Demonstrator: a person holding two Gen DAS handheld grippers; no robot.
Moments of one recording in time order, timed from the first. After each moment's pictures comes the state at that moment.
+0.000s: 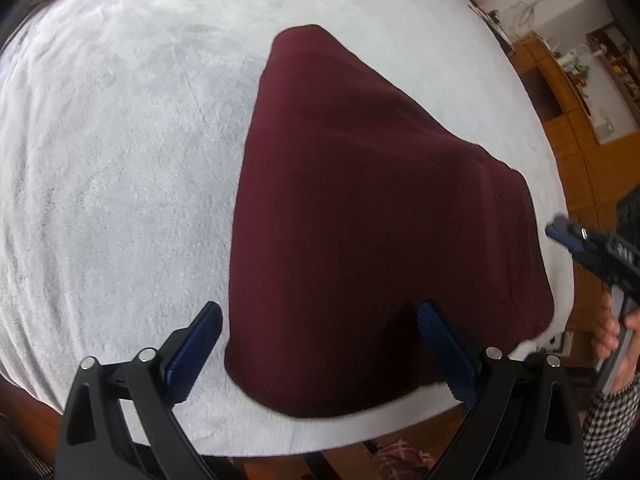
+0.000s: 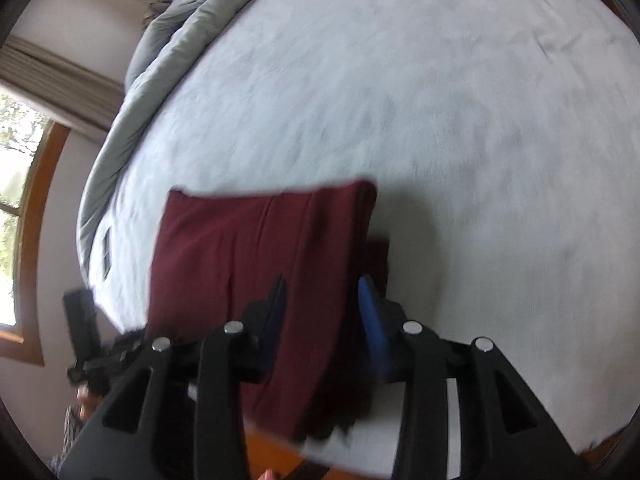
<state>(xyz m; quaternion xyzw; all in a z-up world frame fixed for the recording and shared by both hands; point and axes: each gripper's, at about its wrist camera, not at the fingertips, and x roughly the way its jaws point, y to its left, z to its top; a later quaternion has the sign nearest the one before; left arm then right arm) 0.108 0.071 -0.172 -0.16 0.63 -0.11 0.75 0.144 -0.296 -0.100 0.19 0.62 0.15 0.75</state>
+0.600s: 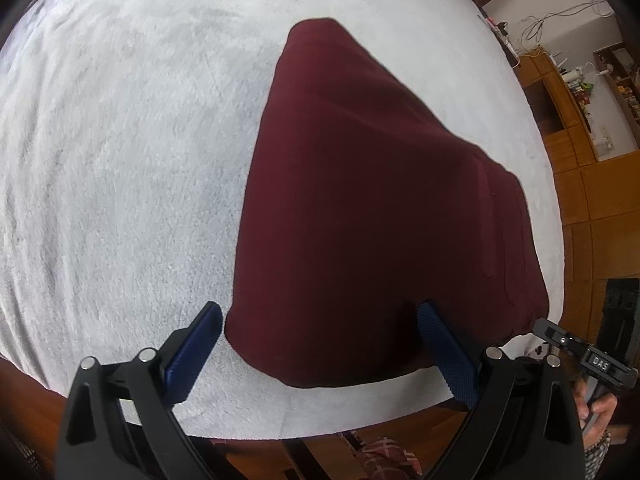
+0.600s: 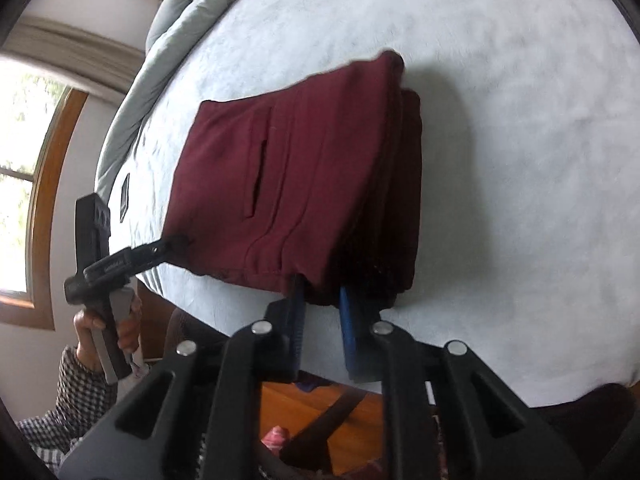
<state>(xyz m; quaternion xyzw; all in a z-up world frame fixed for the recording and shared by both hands) 0.075 0.080 -0.173 -0.20 0.63 -0.10 0.74 0.067 -0.279 -0.096 0.18 0.65 0.19 0.71</state>
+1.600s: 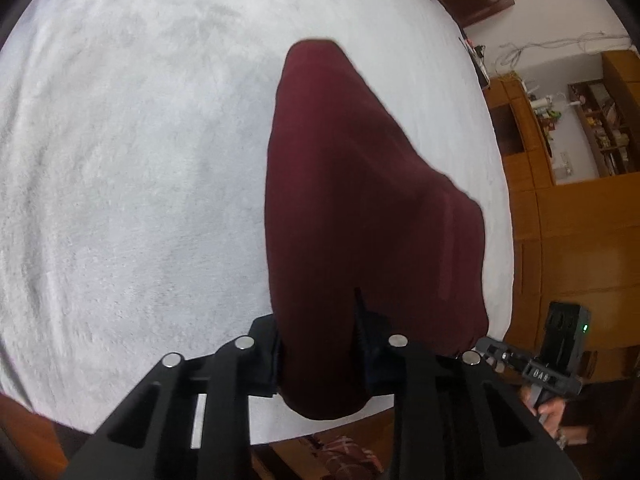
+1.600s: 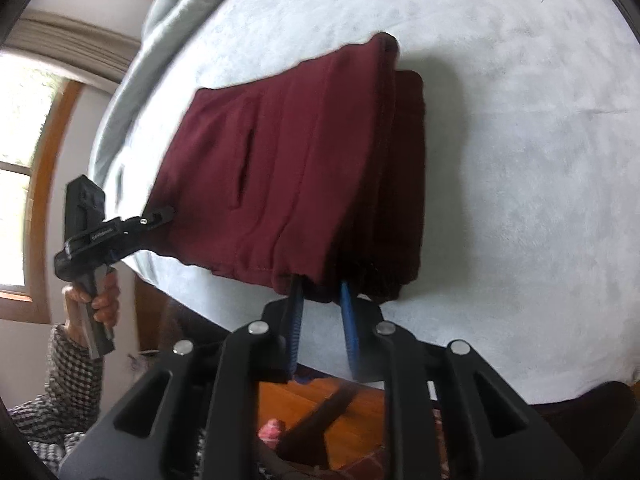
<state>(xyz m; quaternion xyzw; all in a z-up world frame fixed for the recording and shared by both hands) 0.082 0.129 -0.199 -0.28 0.62 -0.16 0.72 0.065 -0.281 -0.117 0.16 0.68 0.18 0.70</state>
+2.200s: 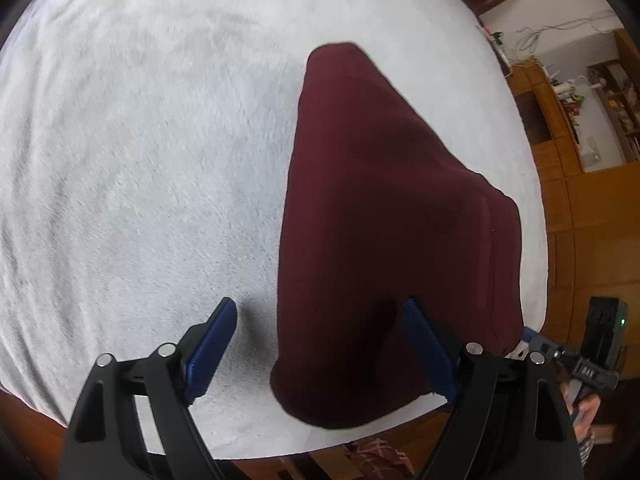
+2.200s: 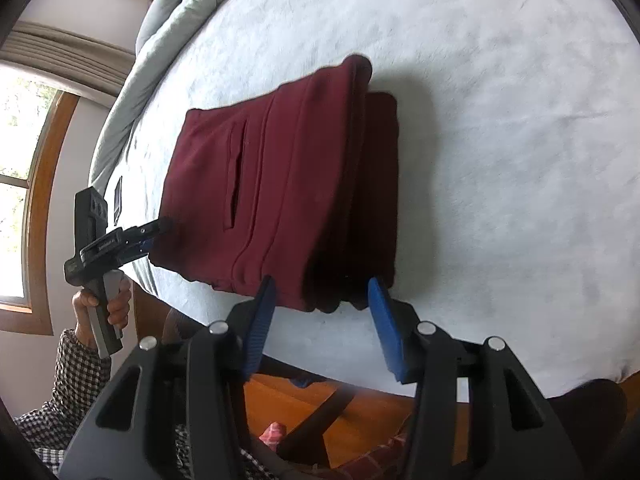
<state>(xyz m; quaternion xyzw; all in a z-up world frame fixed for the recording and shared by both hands) 0.097 0.124 -0.189 -0.23 0.64 -0.12 0.72 0.074 -0.300 -0.107 0.18 0.67 0.18 0.70</state>
